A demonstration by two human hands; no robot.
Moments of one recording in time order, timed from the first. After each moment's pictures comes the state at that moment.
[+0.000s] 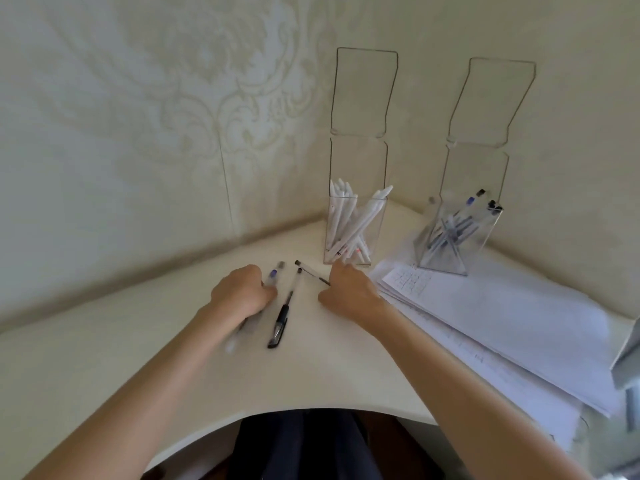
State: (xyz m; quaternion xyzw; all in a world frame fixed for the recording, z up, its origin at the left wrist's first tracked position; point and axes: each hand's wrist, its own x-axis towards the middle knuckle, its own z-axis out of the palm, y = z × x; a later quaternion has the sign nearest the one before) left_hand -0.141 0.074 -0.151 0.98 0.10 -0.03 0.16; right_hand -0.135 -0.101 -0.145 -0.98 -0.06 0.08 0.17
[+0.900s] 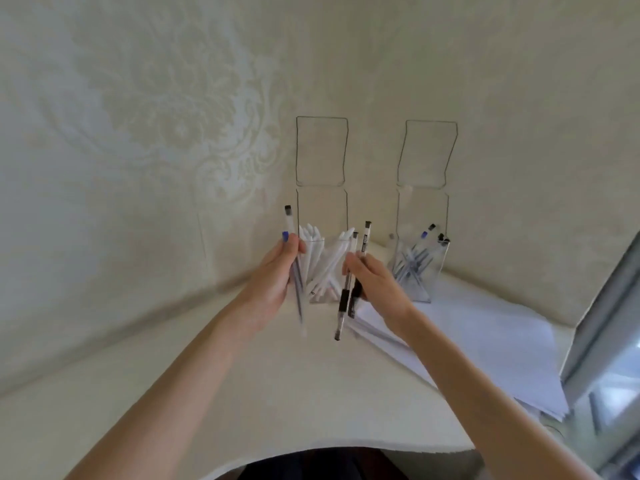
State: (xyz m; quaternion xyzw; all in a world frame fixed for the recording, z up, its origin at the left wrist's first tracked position) left_hand -0.138 0.004 -0.078 0.63 -0.14 0.01 0.76; right_hand -0.156 -0.164 -0.088 -0.79 -0.07 -0.08 0.60
